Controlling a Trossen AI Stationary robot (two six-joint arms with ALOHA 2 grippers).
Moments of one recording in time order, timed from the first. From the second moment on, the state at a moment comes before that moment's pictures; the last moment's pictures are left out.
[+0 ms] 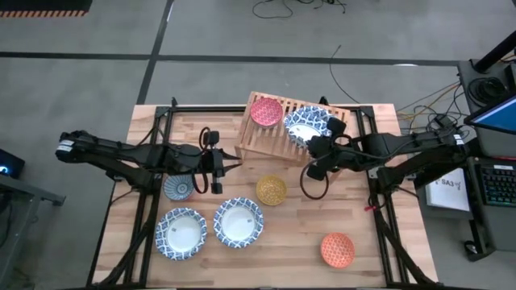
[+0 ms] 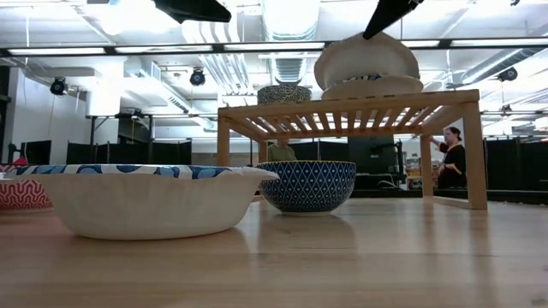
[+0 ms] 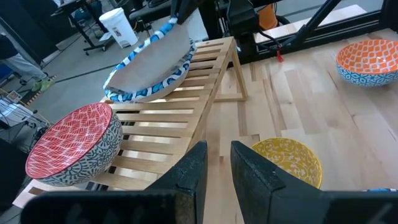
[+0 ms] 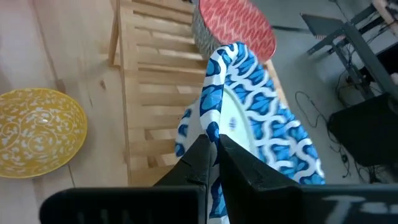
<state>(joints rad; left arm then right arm) -0.14 1.11 0.92 -0.18 -0.36 0.22 0.15 1.27 1.33 -0.96 0.68 0.14</state>
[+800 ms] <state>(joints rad) -0.14 1.11 0.92 -0.18 -0.36 0.23 0.14 1.26 1.43 -1.04 0.82 -0.06</state>
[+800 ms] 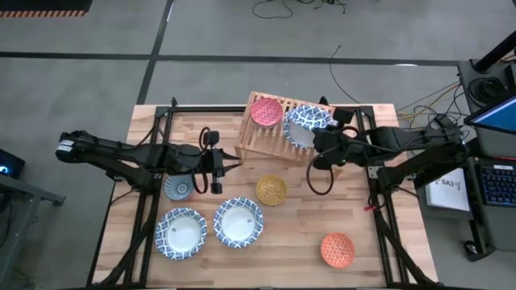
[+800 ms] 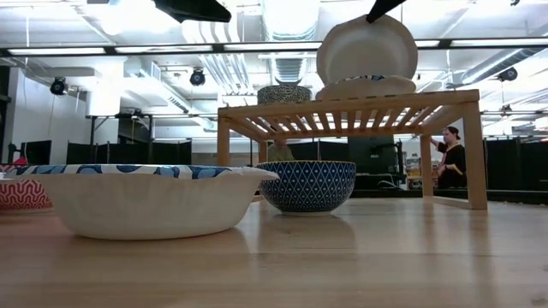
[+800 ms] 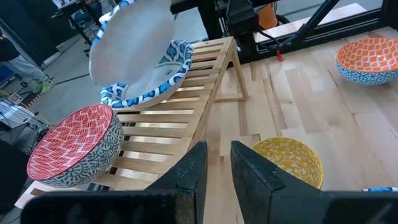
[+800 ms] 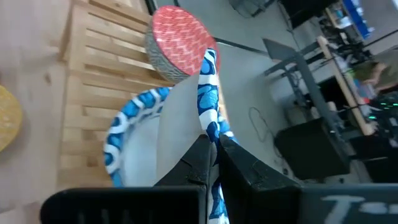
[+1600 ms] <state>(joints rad) -0.14 1.11 0.92 -0.18 -0.36 0.23 0.14 1.34 1.36 -1.04 0.88 -0.04</state>
